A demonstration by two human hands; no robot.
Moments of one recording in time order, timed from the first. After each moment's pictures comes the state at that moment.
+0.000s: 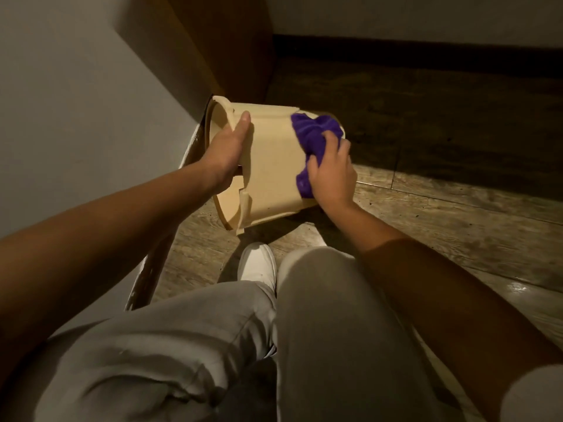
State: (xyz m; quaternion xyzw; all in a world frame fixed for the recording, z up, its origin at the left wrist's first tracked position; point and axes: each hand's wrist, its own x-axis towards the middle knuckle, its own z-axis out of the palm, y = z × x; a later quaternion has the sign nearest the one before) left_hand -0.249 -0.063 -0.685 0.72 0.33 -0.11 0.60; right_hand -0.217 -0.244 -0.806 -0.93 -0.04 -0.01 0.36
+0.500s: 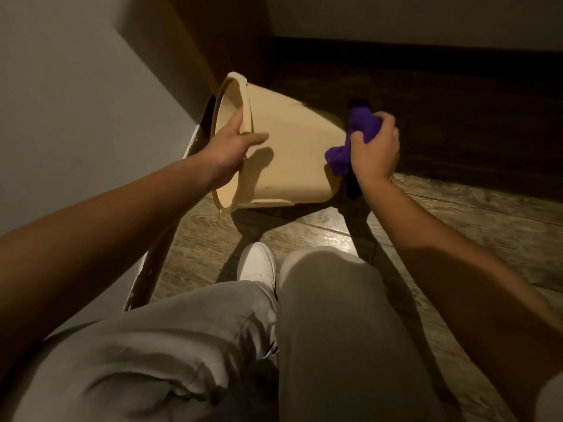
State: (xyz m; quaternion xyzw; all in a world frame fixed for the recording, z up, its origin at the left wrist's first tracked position) left_hand -0.248 -0.062 -0.675 0.75 0.24 -0.15 0.60; right_hand -0.170 -0.300 -0.791 -0.86 0.12 -0.01 0.49
